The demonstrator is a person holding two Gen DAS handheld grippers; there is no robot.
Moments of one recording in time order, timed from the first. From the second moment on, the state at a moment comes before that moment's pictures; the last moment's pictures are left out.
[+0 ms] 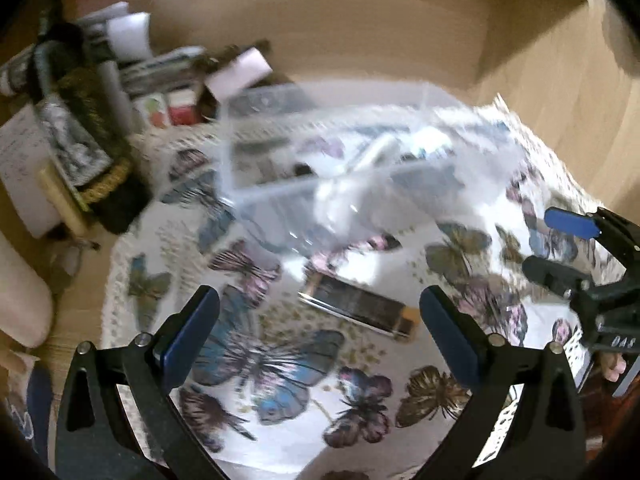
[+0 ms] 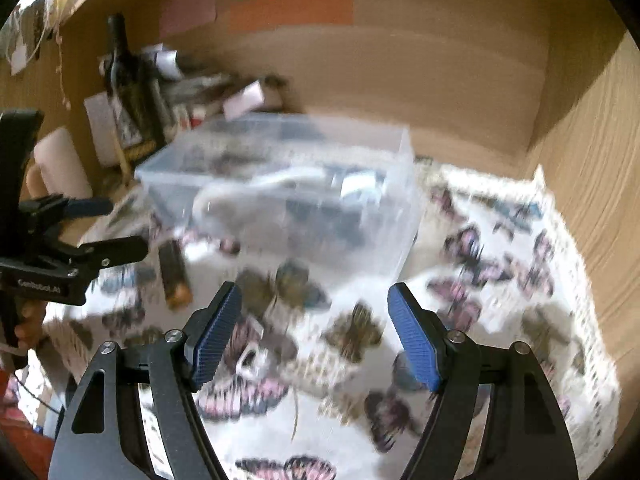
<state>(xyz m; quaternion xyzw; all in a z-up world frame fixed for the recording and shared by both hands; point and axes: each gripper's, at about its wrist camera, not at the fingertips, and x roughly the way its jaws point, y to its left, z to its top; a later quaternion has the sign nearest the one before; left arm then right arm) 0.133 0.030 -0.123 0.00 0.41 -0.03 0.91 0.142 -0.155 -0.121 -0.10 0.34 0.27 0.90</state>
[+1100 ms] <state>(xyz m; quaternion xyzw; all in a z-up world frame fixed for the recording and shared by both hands) 0.120 0.032 -0.141 -0.01 0.42 -0.06 0.91 0.135 -0.128 -0.146 -0.12 0.36 0.29 0.88</state>
